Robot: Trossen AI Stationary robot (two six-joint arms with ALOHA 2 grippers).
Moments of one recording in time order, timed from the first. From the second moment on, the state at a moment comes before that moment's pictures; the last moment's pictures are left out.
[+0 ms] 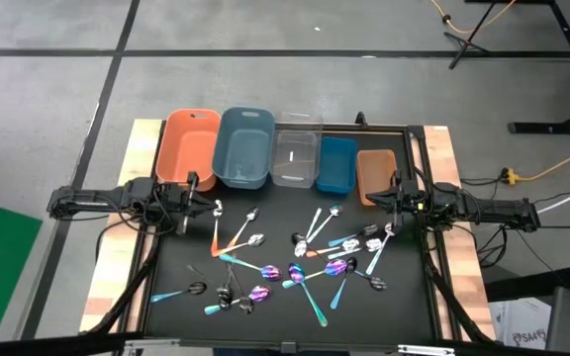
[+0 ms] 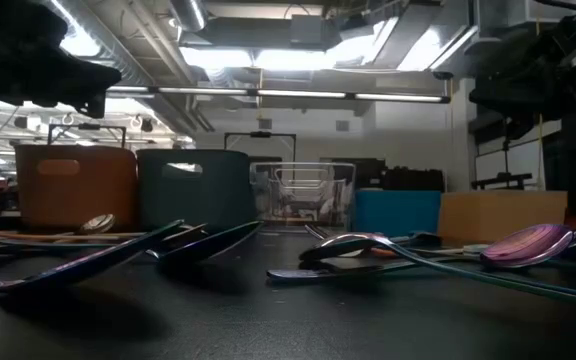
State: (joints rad) left arm 0.00 0.00 0.01 0.02 0.03 0.01; right arm 0.00 0.00 0.04 -0.04 0.10 0.17
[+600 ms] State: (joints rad) left arm 0.00 0.00 0.01 0.02 0.03 0.01; right arm 0.00 0.00 0.04 0.04 0.10 0.18
